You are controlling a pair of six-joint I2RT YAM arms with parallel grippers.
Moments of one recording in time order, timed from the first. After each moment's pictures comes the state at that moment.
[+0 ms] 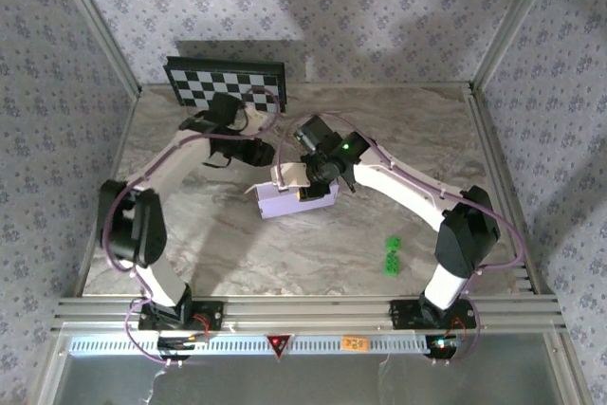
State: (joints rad) left arm -0.33 1.65 1.34 -0.67 0.46 0.06; right arm 0.79 1.70 1.51 -0.87 -0.18 -0.99
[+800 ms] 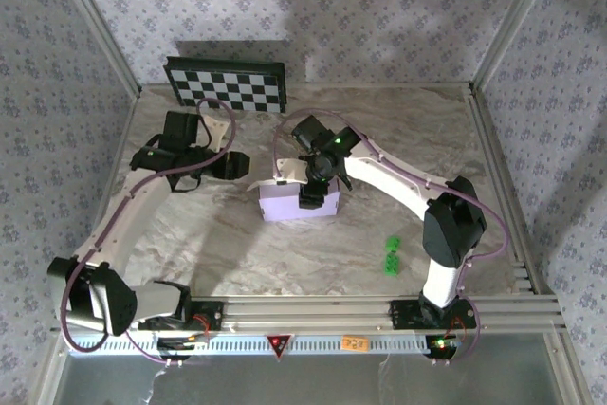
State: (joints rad) left arm -0.26 1.25 1.13 -0.75 0.44 -0.08; right arm 0.77 1.79 1.55 -0.93 -0.17 -0.82
